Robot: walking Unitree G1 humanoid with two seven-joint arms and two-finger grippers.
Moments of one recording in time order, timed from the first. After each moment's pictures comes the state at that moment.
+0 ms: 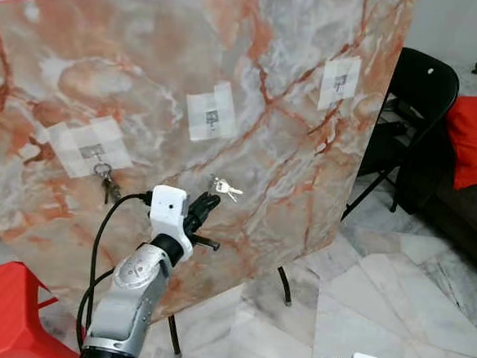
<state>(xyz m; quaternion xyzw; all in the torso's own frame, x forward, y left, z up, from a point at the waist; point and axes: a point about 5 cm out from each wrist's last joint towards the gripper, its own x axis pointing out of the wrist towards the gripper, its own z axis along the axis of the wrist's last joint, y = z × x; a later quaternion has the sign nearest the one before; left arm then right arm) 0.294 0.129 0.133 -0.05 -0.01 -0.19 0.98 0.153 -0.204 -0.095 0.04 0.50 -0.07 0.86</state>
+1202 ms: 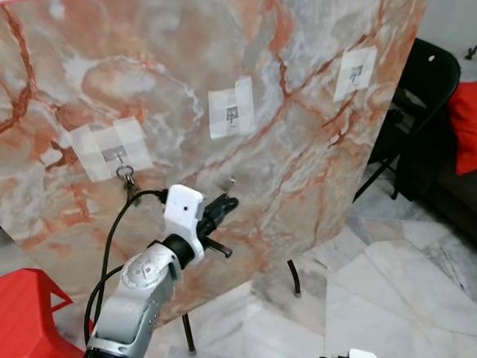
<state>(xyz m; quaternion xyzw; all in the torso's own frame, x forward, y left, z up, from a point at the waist) 0.286 0.104 0.140 -0.04 -0.02 -0.26 0.96 0.158 -0.204 -0.094 0.04 0.50 -0.06 0.86</state>
